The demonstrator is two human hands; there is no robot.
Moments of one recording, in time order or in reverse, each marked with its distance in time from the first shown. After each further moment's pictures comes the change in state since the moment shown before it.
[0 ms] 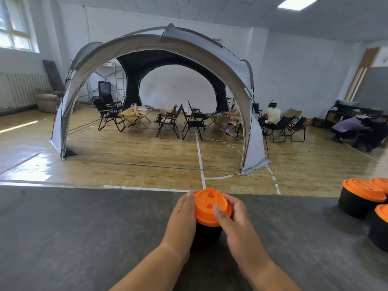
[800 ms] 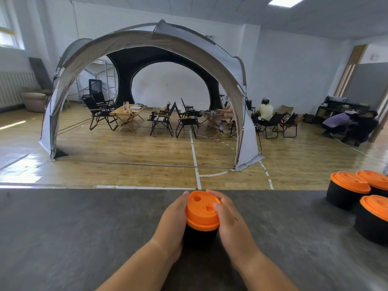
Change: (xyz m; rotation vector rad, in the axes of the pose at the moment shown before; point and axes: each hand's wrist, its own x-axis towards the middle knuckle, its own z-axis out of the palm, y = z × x) left_hand -0.009 0.015 0.006 -0.178 -0.052 -0.277; right_hand 0.003 0.001 -0.005 -0.111 0.008 0.025
